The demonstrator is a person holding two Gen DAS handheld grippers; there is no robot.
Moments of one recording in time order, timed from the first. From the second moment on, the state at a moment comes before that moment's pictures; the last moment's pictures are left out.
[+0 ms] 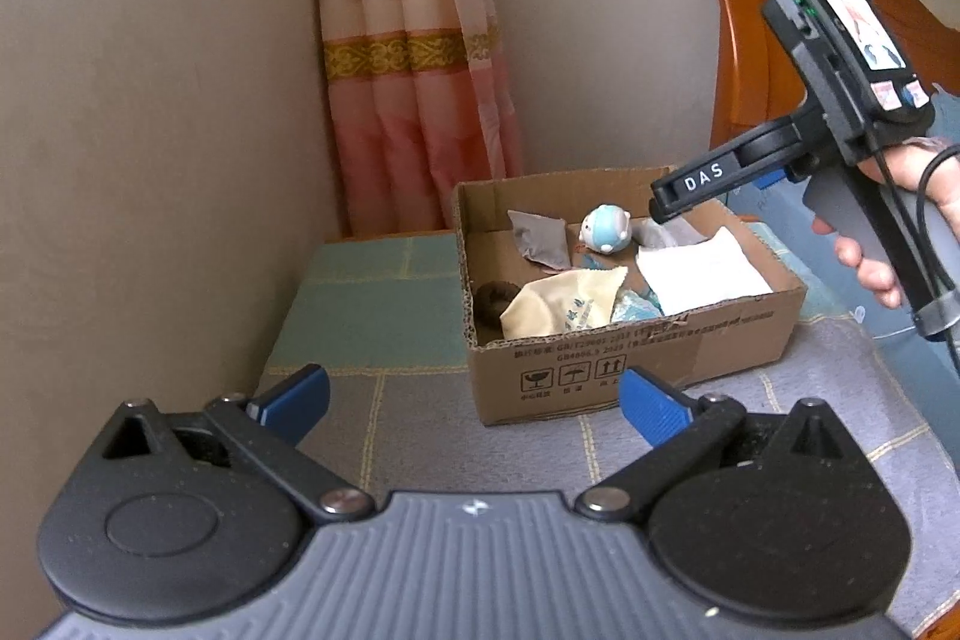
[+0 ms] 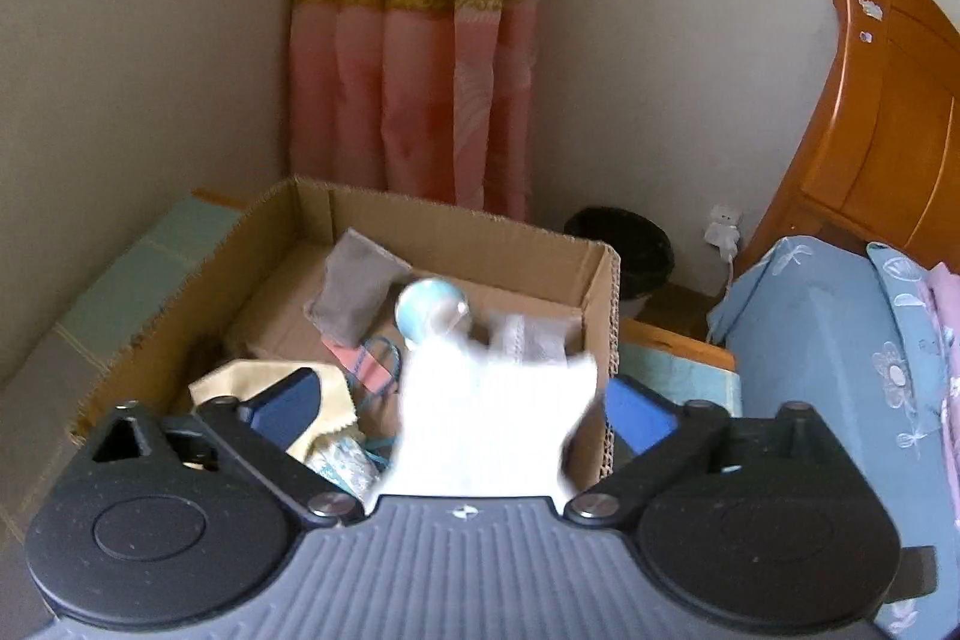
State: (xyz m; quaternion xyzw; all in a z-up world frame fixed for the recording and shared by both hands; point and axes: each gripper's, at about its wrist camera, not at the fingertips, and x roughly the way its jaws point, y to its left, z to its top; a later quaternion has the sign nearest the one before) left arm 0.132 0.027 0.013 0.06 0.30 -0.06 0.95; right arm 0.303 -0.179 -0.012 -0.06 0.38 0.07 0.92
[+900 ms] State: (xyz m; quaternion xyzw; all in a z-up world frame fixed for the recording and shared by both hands) left arm 0.112 0.008 0.048 0.06 0.33 0.01 0.94; right arm 0.126 -0.184 0.032 0.00 0.40 -0.01 0.92
